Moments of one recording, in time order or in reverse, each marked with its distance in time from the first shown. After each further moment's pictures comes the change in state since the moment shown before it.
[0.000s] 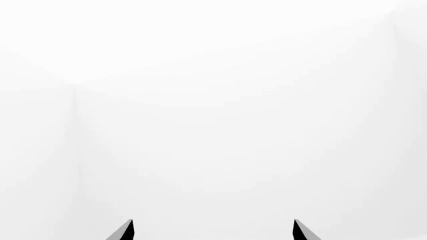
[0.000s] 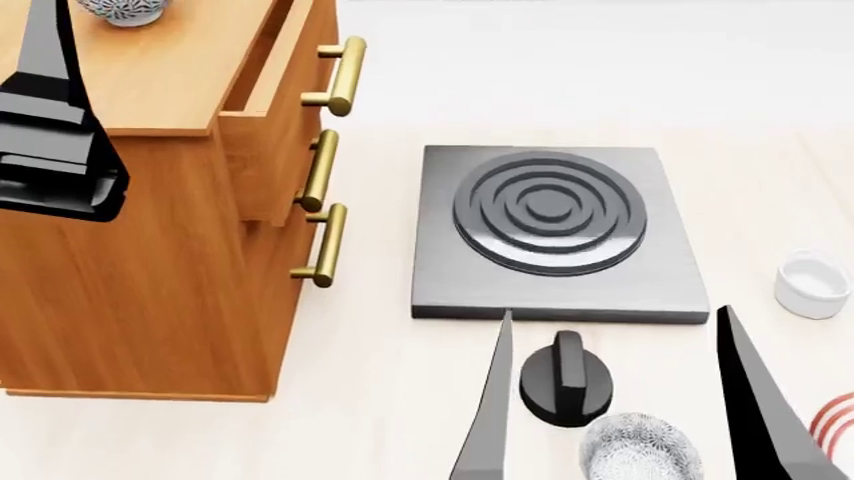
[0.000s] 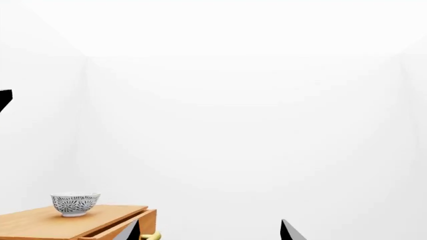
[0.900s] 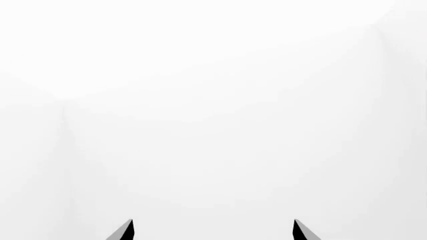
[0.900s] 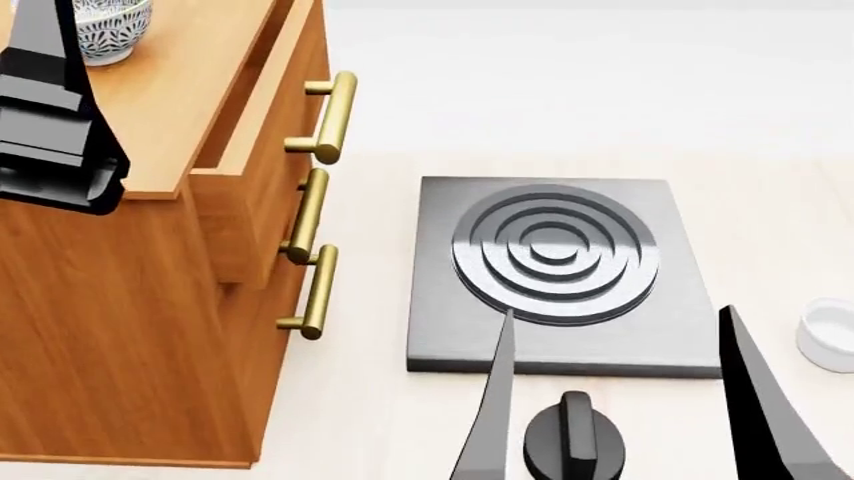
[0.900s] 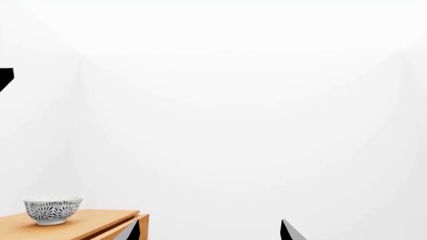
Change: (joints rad) left arm -0.078 0.086 0.148 0.009 0.419 -0.061 0.299; right arm 0.038 0.100 -0.066 0.005 0.054 -0.036 0.120
